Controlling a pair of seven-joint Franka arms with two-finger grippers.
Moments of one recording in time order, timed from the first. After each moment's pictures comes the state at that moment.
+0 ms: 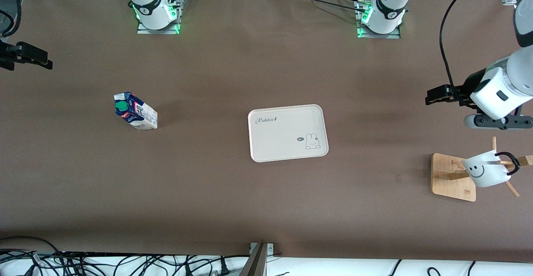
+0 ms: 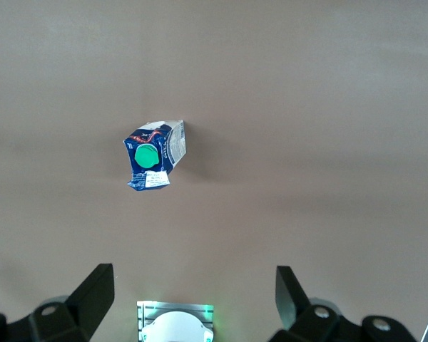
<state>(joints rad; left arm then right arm) 0.06 0.20 -0.14 -1.47 -0.04 1.51 -0.11 -0.02 0.08 -0.07 -1.47 -0.03 1.38 -0.14</state>
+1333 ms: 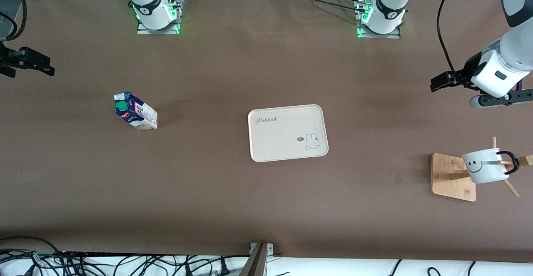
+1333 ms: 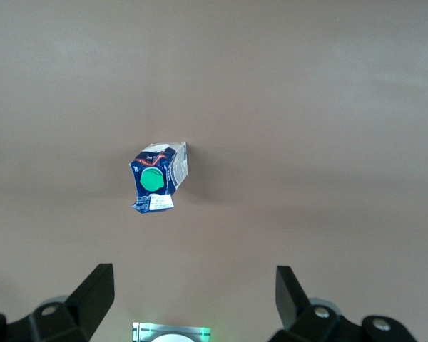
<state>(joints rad) 0.00 0.02 -0.03 -1.73 0.00 1.62 -0.18 0.00 0.08 -0.07 -1.47 -0.04 1.45 -0.14</state>
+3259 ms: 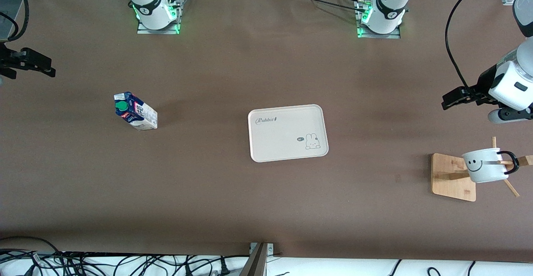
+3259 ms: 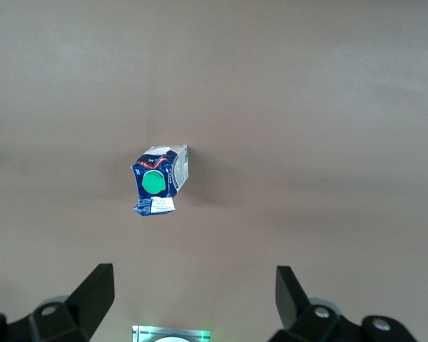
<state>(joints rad) 0.02 0.10 -0.02 -1.63 0.01 1.71 -0.16 0.01 0.08 -0.07 -1.47 -0.04 1.45 -0.14</state>
